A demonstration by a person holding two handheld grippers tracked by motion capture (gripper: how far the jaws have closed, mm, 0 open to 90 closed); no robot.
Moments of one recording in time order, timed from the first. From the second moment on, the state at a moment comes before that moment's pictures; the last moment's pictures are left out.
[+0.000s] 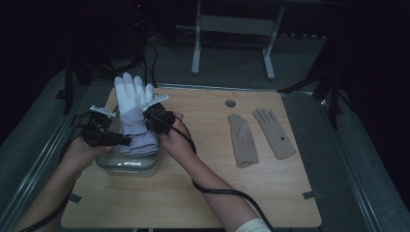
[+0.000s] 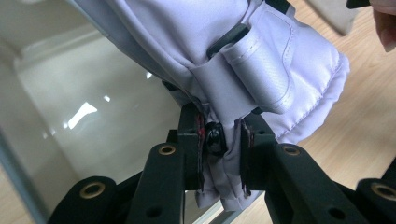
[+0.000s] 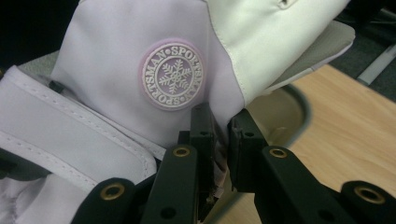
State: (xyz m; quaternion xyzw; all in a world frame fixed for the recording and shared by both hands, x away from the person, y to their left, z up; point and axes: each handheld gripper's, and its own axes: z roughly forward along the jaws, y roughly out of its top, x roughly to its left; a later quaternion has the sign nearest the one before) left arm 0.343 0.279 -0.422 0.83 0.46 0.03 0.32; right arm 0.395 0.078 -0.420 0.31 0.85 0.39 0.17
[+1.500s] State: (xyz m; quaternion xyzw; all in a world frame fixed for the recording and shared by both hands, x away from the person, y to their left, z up) left arm 0.330 0.279 -0.453 0.81 0.50 0.08 0.30; right arm 0.412 0.070 -0.454 0.31 0.88 0.35 0.07
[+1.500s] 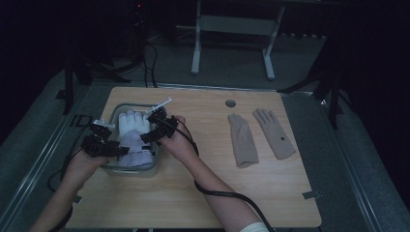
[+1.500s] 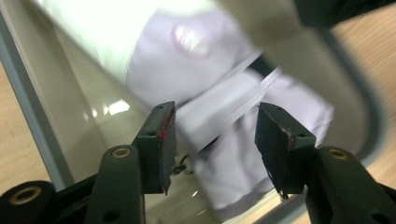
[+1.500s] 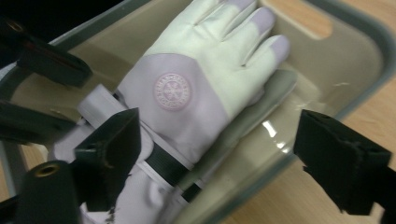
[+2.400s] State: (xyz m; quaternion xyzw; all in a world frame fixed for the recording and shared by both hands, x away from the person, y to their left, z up) left arm 0.321 0.179 -0.447 0.81 0.43 0.09 0.40; right arm 0.403 -0.042 -0.451 0.30 0.87 0.36 0.12
